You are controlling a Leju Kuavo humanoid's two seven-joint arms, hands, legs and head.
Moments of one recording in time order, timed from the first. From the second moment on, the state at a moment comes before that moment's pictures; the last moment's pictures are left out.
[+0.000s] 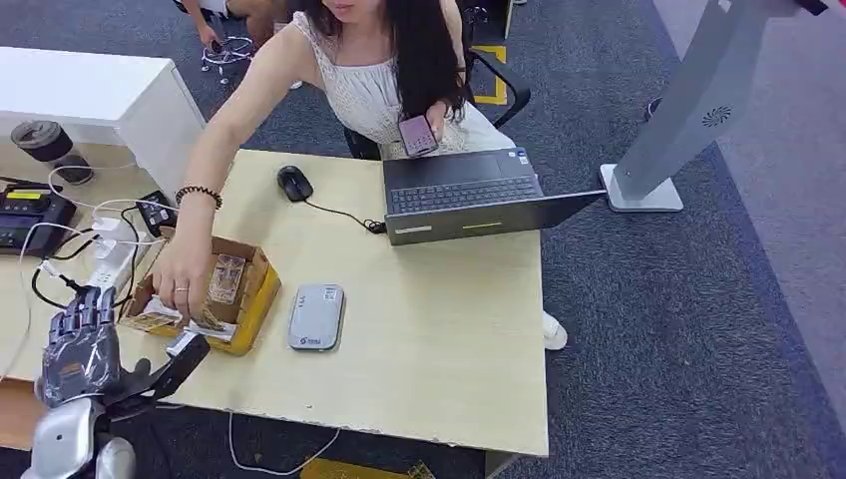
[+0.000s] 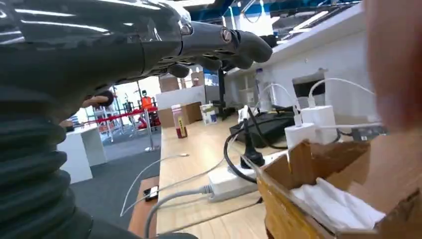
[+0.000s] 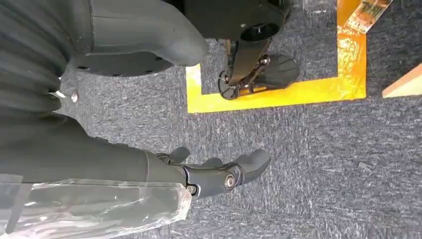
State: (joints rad) left arm 0.07 0.02 0.36 -1.60 -1.57 0.20 0.08; right arm -0.10 0.15 -0.73 -0.24 0.74 -0.02 -0.19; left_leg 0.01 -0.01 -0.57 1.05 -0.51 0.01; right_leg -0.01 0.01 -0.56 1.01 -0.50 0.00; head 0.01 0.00
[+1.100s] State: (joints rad) left arm 0.01 0.03 0.08 -1.56 -1.57 0.17 0.18; right arm -0.11 0.16 -0.76 -0.24 0.78 -0.02 -0.19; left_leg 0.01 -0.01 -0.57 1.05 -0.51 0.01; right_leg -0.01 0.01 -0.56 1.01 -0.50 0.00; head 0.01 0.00
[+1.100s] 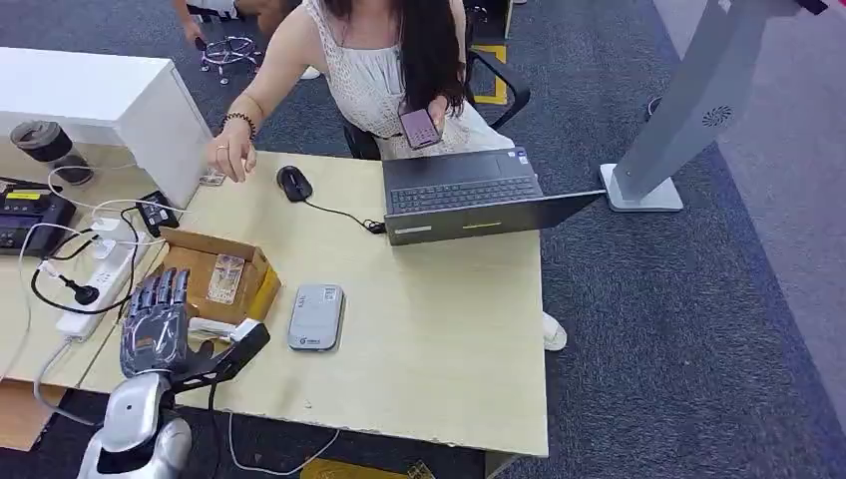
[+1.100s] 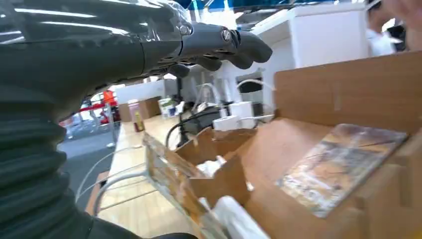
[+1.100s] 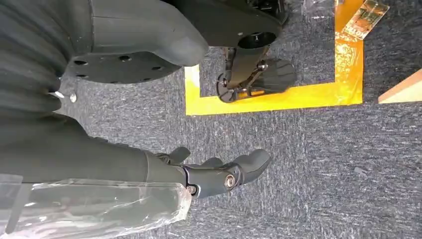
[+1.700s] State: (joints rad) left arm 0.00 0.04 0.03 -1.56 -1.57 0.16 0.21; right arm -0.11 0.17 -0.78 -0.24 0.79 -0.02 -0.18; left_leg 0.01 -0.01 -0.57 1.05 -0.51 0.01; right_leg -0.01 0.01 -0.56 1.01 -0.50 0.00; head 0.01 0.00
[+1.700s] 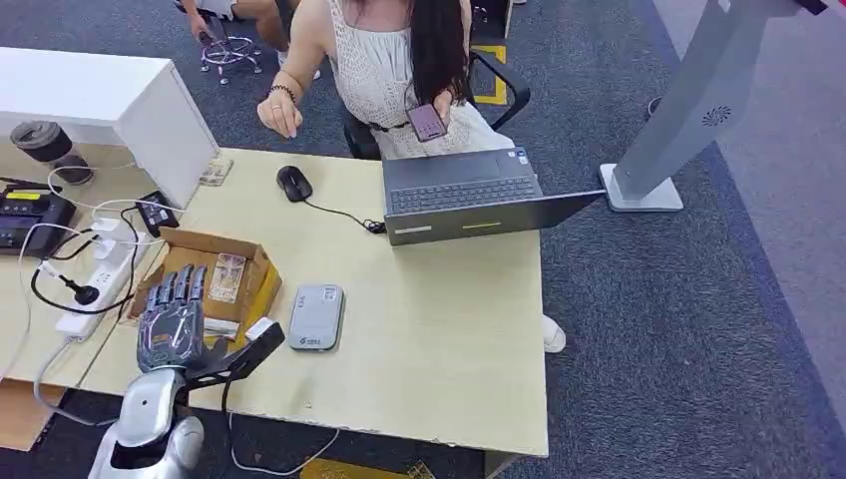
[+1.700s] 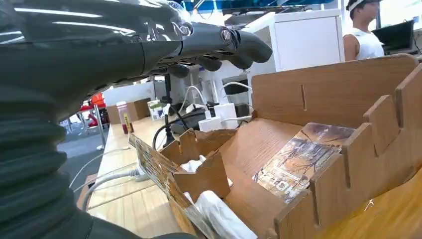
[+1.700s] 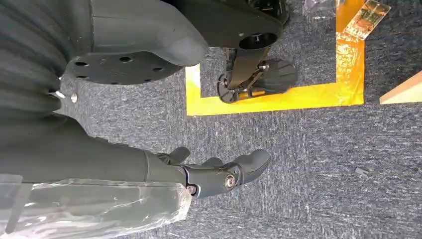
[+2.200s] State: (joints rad) left arm 0.01 0.04 0.03 -1.56 -1.57 0.13 0.23; right arm -0.11 0.17 -0.79 -0.24 0.80 -0.02 -0.18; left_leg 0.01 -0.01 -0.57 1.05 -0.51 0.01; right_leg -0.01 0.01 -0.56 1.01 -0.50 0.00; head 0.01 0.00
